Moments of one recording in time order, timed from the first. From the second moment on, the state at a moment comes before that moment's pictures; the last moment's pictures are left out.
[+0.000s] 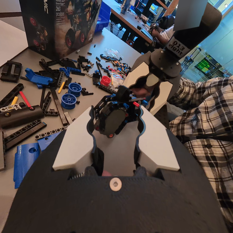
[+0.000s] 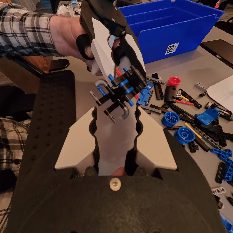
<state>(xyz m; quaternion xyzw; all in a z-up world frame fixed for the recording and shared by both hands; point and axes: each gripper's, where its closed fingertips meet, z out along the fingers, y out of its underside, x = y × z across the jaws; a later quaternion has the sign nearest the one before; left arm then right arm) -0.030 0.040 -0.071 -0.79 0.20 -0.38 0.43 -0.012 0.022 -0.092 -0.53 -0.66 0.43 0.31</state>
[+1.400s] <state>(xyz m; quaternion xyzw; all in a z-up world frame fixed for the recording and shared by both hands) -0.023 0.031 -0.097 -0.79 0.16 -0.45 0.39 0.000 0.018 -0.108 -0.54 -0.65 0.47 0.24</state>
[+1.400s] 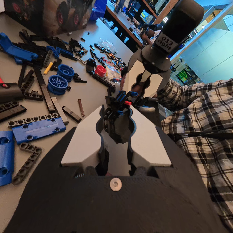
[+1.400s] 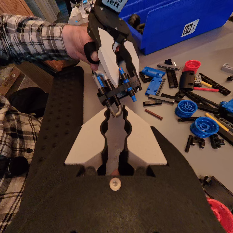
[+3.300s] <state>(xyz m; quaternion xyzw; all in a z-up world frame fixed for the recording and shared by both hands) -0.059 -0.029 -0.152 -0.85 0.39 -0.24 0.26 -0.020 -0.017 -0.116 -0.52 -0.71 0.39 0.27</state>
